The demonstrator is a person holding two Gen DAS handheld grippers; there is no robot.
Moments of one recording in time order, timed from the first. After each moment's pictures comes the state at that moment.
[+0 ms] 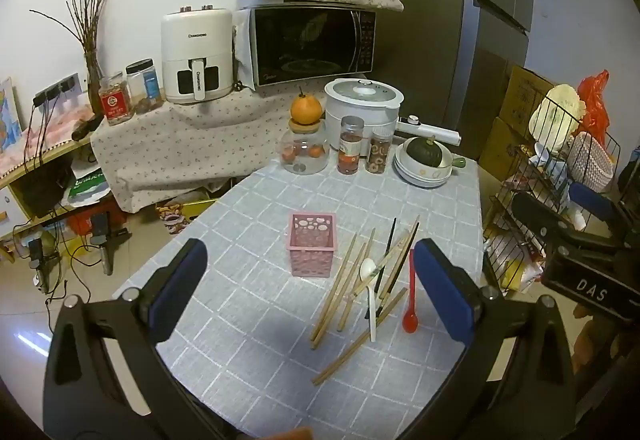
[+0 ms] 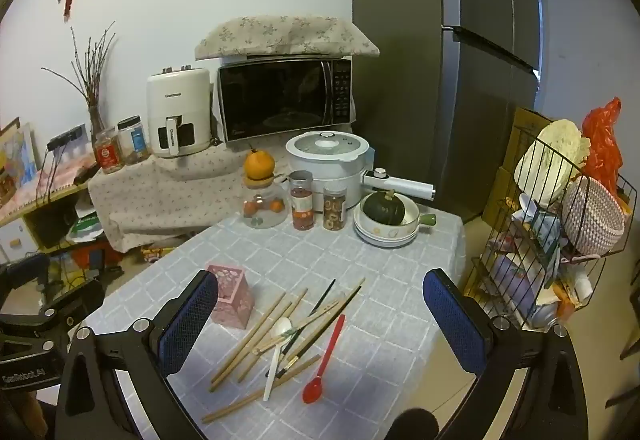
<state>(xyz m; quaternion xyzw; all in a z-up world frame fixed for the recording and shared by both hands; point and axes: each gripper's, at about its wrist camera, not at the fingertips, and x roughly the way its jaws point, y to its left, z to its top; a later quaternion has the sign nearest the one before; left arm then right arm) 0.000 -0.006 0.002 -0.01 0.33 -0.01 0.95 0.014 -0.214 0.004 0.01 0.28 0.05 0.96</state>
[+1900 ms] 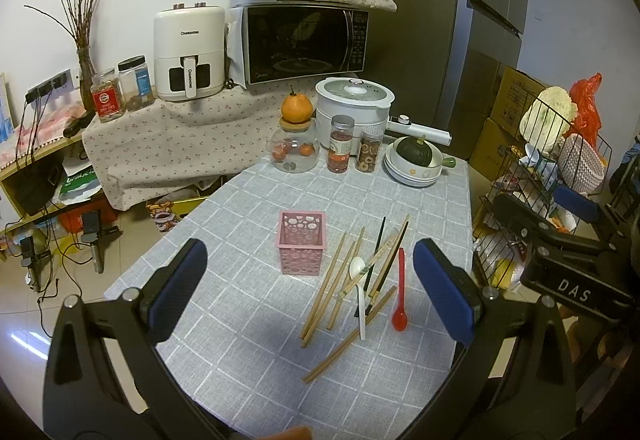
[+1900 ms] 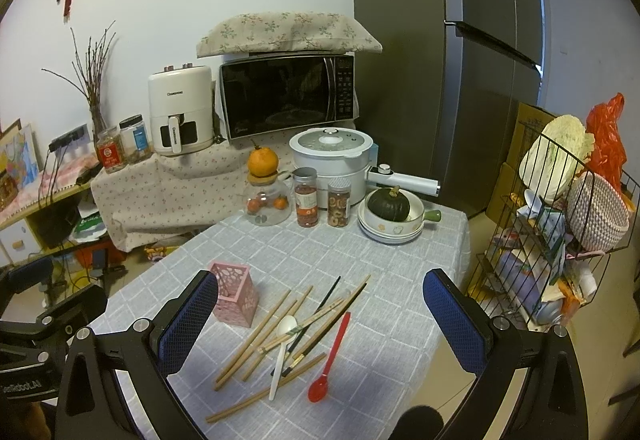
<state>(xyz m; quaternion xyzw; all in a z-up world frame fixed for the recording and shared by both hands) -0.001 -0.011 0.000 -0.02 0.33 -0.02 0.95 0.013 -0.211 0.002 0.01 0.29 0.06 0.96</state>
